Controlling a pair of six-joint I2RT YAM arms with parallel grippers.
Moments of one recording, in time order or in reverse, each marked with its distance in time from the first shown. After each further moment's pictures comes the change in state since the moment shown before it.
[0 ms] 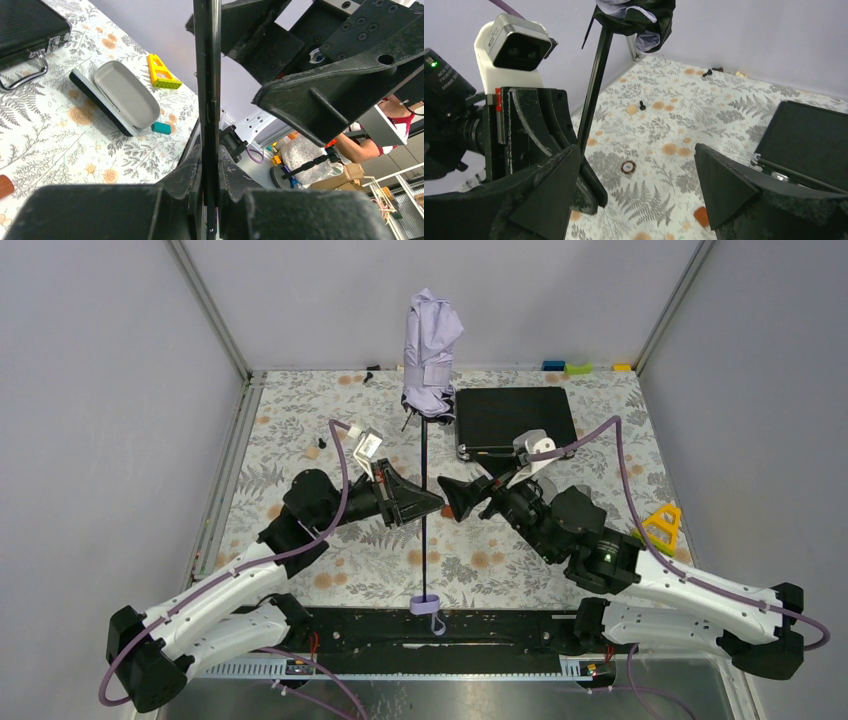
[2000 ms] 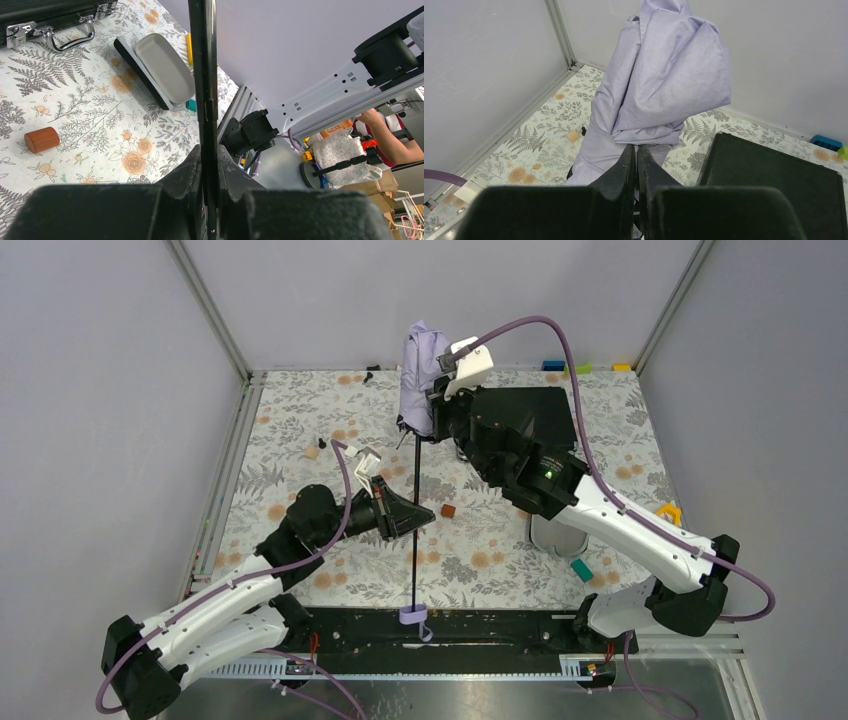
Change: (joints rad) left arm -0.012 -0.087 -0.130 -0.090 -0.105 0.072; right arm -0.153 0.528 0.711 -0.352 0.065 -0.143
